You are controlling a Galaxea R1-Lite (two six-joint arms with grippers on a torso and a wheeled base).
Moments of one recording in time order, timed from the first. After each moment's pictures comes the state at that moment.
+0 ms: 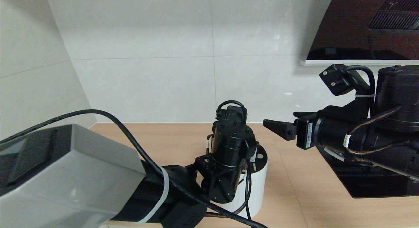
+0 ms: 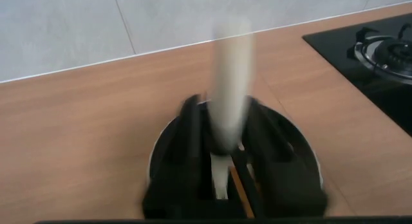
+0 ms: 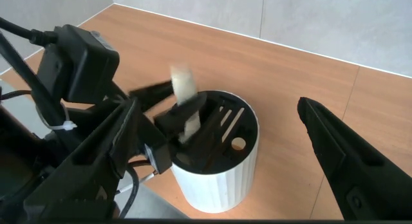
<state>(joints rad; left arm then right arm) -0.90 2.10 -1.08 -0.78 0.60 -0.15 0.68 1.50 -0.86 -0.44 -0.12 0.15</state>
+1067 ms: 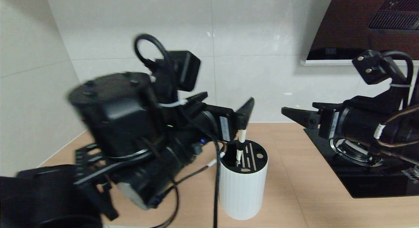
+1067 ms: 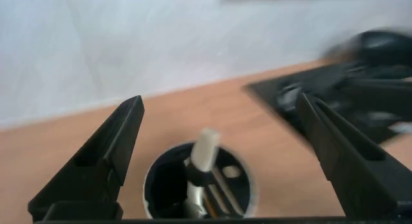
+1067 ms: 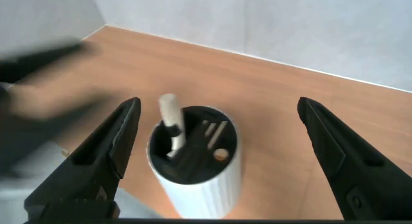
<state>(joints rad) -0.89 1.64 -0.86 -0.87 0.38 -0.09 0.61 1.39 -0.82 -0.45 -0.12 0.15</state>
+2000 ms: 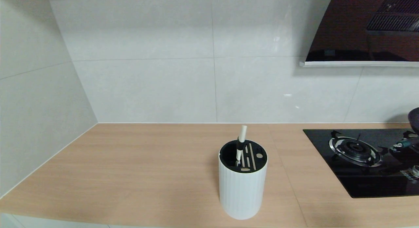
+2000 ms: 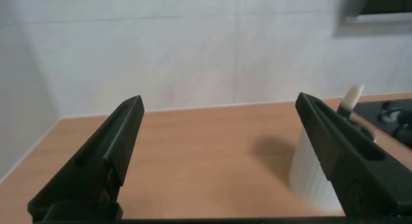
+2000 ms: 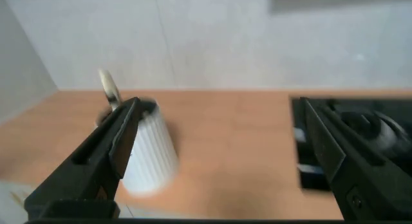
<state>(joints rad) -0.30 0.33 -0.47 -0.02 0.19 0.02 0.24 0.31 -0.32 -0.05 -0.11 0.11</state>
